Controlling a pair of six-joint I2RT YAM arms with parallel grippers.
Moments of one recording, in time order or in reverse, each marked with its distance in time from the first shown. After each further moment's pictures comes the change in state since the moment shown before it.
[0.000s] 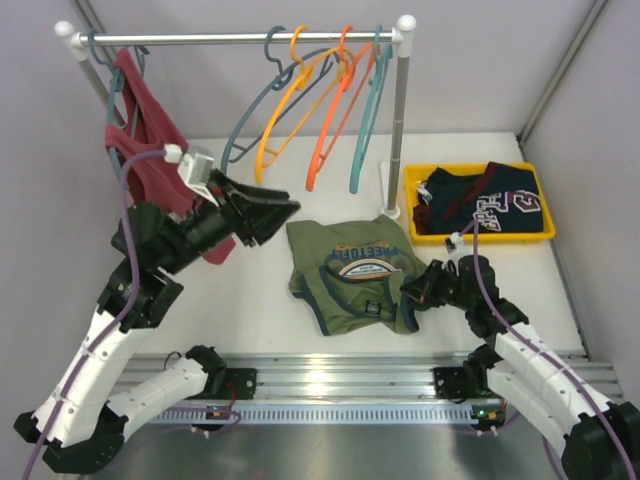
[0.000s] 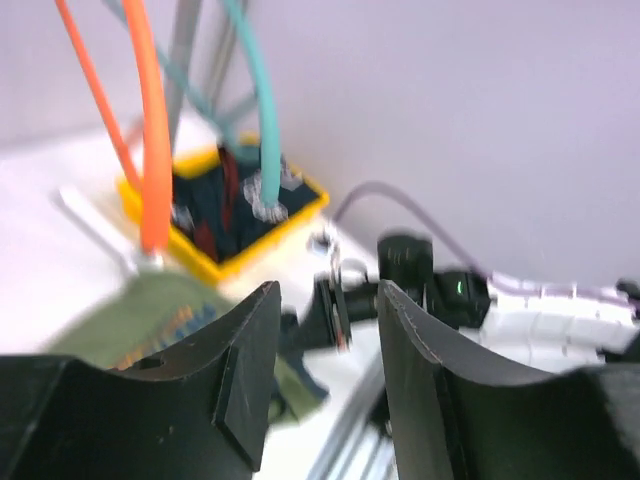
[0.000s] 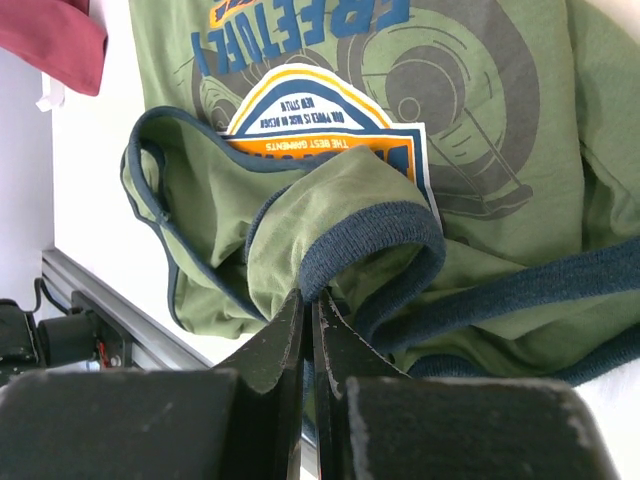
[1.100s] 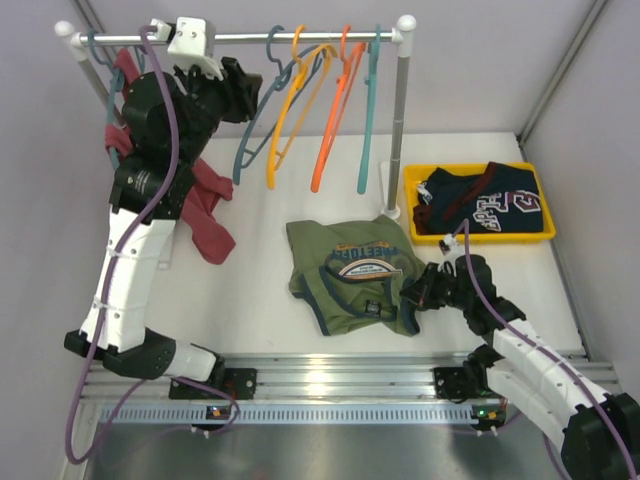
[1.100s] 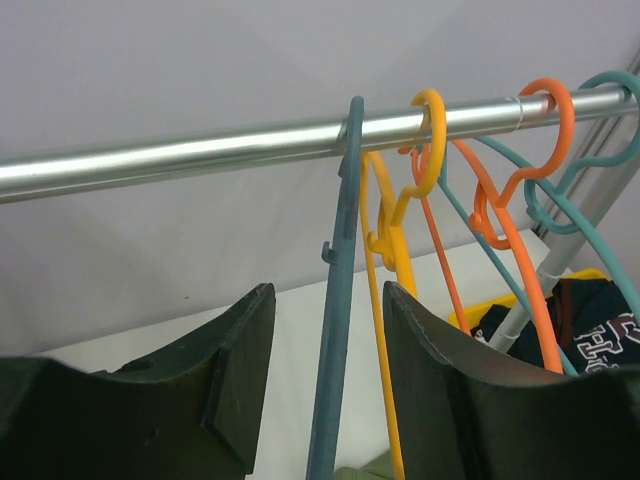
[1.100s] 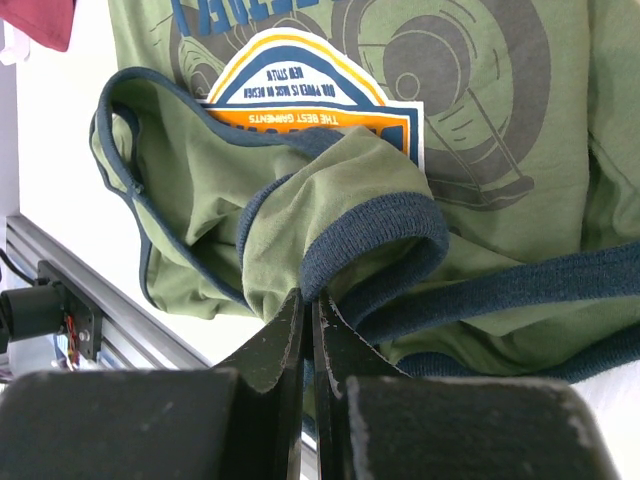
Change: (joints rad) left arm 0.199 0.617 0.858 -0.234 -0.444 0.447; right arm 0.000 0.047 -0.002 -0.005 -0.034 -0.087
